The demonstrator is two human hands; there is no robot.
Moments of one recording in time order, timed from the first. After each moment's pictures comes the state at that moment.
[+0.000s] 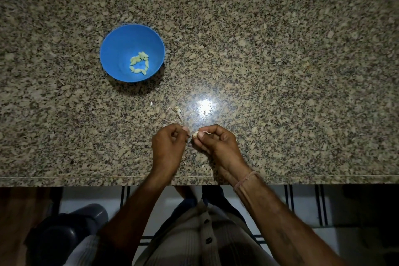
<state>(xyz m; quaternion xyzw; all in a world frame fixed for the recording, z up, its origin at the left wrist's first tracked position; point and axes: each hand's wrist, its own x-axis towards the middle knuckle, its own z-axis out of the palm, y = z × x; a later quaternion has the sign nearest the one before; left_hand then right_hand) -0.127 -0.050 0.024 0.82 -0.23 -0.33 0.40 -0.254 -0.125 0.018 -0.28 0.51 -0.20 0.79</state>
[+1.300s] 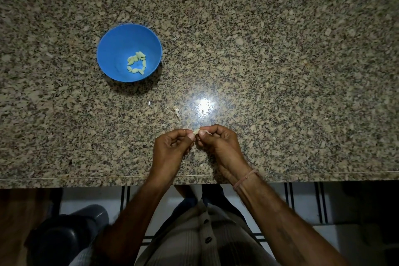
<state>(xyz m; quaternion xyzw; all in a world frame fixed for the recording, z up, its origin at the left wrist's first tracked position) -0.140 -0.039 0.026 0.70 -0.14 -0.46 0.53 -0.260 -0.128 0.016 -0.32 0.51 -0.20 0.77</state>
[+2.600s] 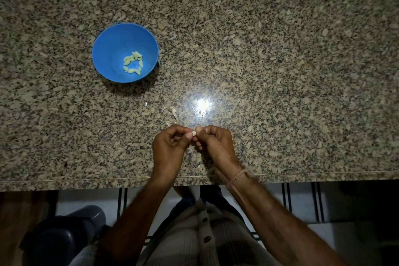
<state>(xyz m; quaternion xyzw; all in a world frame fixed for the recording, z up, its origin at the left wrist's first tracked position) -0.144 -0.049 0.026 0.73 -0.17 -0.41 0.51 -0.248 -0.126 0.018 -0.37 0.56 -0.18 0.71</state>
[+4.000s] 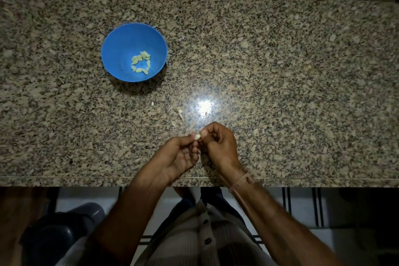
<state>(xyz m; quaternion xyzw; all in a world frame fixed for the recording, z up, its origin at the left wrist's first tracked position) -0.125 -0.059 0.034 0.52 0.20 -0.67 0.49 -0.242 -0.124 0.024 -0.50 0.57 -0.17 0.63</state>
